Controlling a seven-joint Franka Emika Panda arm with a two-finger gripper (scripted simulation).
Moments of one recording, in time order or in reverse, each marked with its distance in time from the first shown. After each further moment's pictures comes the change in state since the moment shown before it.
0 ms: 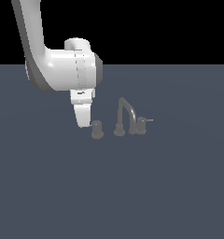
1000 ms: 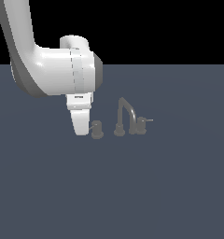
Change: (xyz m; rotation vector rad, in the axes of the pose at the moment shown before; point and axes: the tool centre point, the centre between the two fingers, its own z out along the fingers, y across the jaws) arm -0.008 0.046 0.000 -0.002 -0.013 -0.040
